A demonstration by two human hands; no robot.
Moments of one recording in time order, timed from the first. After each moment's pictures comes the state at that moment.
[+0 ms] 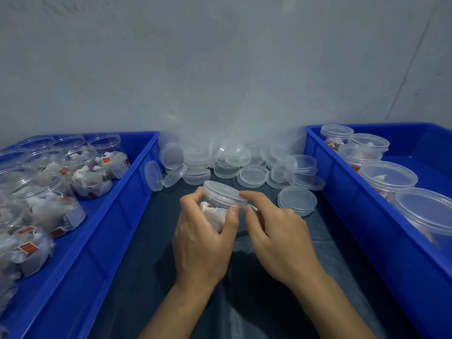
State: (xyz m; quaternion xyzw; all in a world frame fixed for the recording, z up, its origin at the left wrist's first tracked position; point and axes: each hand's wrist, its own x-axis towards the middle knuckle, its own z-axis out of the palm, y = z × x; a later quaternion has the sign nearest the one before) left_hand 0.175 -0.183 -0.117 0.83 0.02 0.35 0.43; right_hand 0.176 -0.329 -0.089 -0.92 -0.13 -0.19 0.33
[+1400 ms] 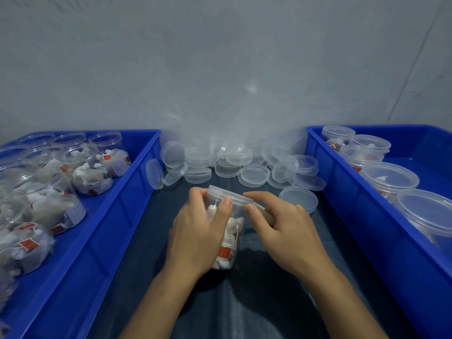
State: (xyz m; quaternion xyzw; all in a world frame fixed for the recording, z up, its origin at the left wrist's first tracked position) left_hand 0.181 -0.160 -0.095 0.87 0.00 0.18 0.47; right_hand 0.185 -0.344 -0.089 -0.90 -0.14 -0.18 0.36
